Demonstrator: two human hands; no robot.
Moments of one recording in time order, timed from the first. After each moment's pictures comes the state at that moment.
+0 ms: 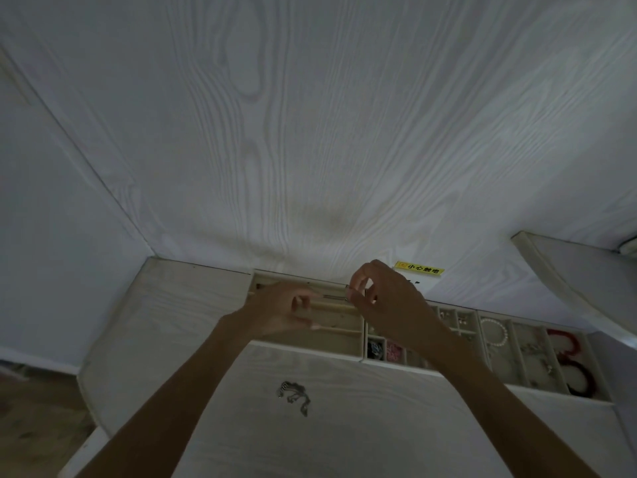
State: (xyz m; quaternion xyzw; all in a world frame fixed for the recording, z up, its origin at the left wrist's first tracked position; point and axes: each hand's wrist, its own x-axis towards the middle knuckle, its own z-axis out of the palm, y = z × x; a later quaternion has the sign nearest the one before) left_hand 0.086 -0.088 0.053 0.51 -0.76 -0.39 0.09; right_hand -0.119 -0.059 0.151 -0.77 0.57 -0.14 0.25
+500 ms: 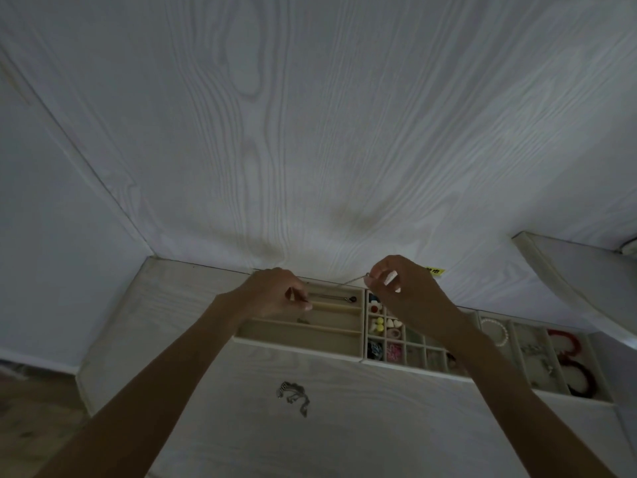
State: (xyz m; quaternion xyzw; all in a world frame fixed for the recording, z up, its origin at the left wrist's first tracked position) left_hand 0.097 -0.107 0.070 0.49 -0.80 -0.33 0.04; right_hand -0.136 -0.070 0.161 -0.70 0.62 -0.18 0.32
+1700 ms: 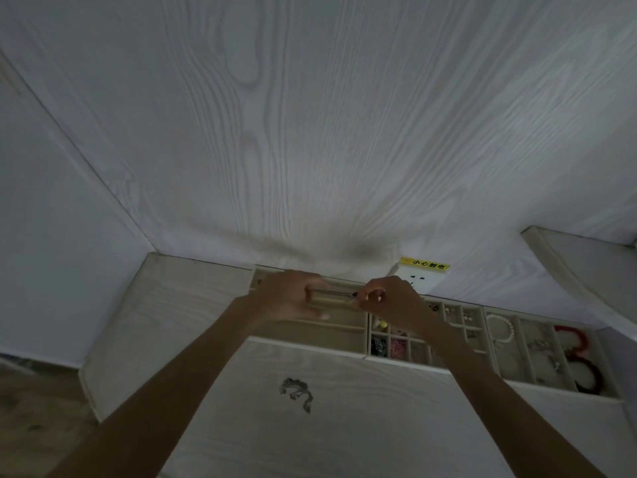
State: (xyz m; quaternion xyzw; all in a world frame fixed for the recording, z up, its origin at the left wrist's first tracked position) left_hand 0.078 -0.100 0.068 0.50 -0.78 -0.36 0.05; right_hand -0.141 -0.088 0.101 -0.70 0.62 -0.05 0.34
